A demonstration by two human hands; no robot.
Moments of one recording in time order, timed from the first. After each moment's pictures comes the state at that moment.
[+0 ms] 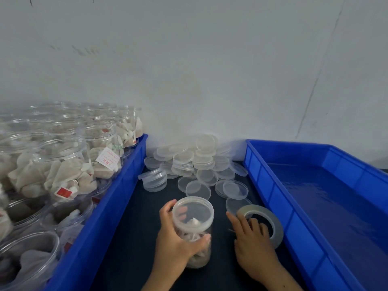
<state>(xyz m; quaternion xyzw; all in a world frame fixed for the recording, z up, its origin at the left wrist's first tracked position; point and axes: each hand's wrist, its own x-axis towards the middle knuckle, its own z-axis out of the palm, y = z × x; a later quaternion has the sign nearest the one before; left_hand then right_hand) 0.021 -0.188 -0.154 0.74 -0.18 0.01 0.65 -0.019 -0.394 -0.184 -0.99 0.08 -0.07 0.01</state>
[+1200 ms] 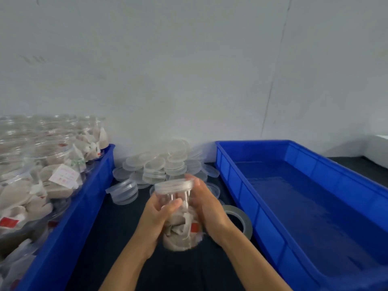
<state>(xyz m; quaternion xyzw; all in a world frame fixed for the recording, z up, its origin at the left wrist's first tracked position) 0.059 -0.215 -0.101 0.60 -0.26 -0.17 0.74 0.001 -0.353 -0.083 -0.67 0.02 -0.09 0.74</state>
